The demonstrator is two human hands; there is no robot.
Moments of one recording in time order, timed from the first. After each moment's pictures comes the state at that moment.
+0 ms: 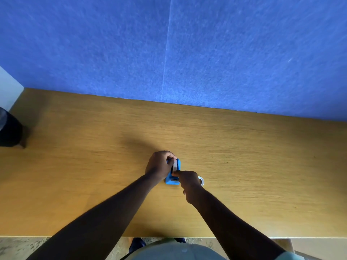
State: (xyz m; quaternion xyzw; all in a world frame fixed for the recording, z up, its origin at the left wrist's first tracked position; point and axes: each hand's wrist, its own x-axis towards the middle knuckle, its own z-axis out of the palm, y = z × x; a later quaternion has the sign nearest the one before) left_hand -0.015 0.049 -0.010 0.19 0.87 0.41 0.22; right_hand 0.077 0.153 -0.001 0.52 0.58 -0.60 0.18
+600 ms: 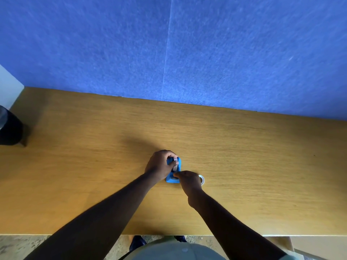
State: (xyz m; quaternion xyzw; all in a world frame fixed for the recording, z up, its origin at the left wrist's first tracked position) left_hand -0.014 0.043 -0.015 0.22 0.86 0.40 0.22; right_hand 0.091 0.140 -0.009 0.51 0.63 -0.57 0.10
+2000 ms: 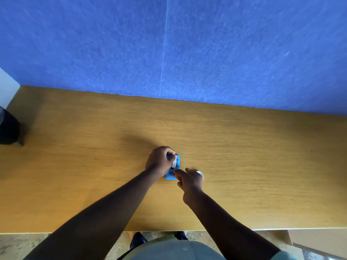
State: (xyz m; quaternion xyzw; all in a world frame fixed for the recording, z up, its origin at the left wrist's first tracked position) left_hand -0.012 0.048 -0.015 0.19 0.88 0.40 0.20; right_hand 0.101 0.133 -0.009 0.59 0.45 -0.67 -0.02
